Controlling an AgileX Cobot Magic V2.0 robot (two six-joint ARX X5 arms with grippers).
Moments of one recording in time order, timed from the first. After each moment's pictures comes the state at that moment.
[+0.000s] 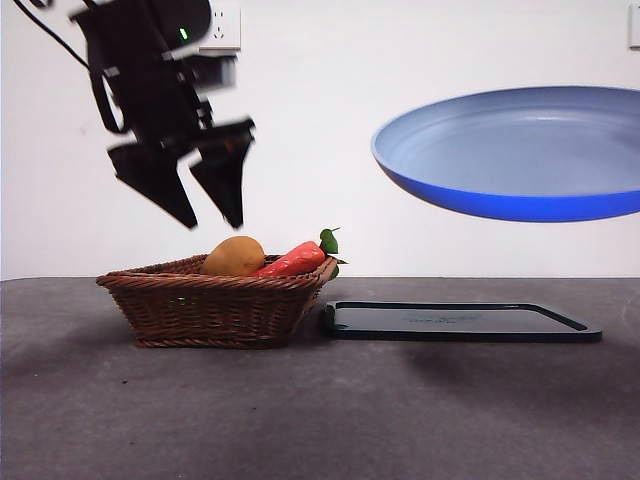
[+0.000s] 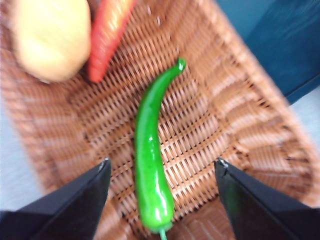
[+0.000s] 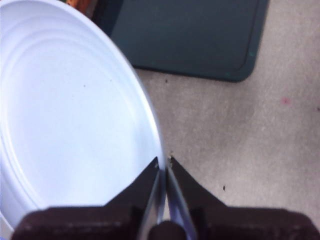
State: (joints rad) left arm -0.41 1.79 1.42 -0.62 0.06 0.13; right arm 0.10 0.97 0.94 -0.89 -0.28 -0.02
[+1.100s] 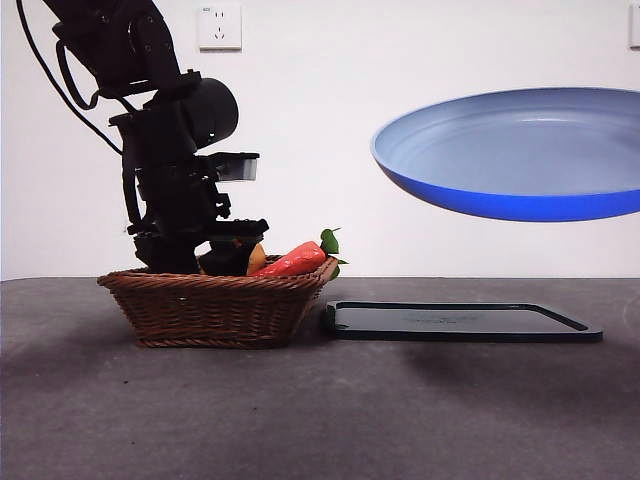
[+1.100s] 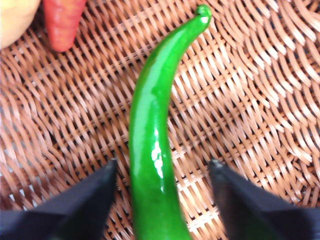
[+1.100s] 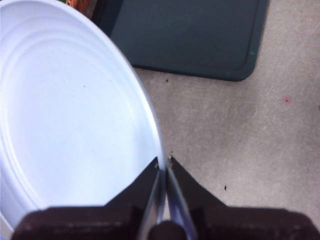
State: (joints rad) left arm -0.41 1.98 1.43 -0.54 0.02 0.16; right arm 0.10 0.97 0.94 -0.89 -0.28 -0.01
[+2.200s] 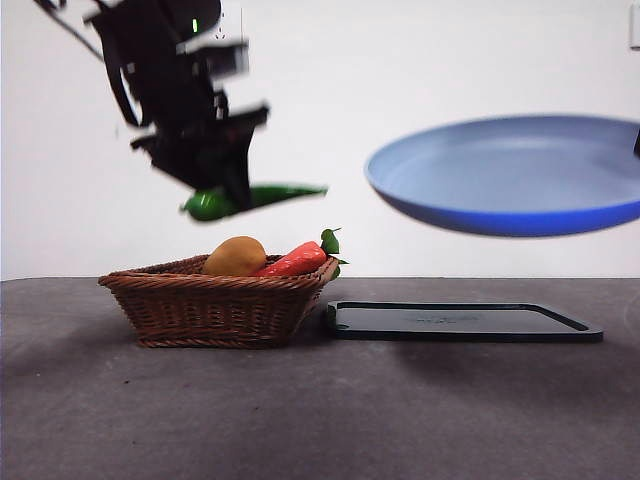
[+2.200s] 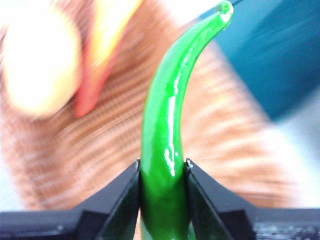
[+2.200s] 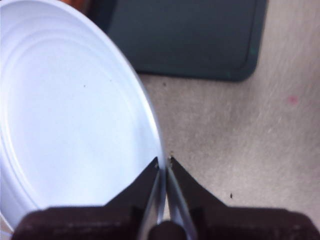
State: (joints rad) left arm -0.43 1.74 1.43 -0.56 0.12 0.13; right arm 0.10 1.07 0.94 -0.83 -0.29 0.05
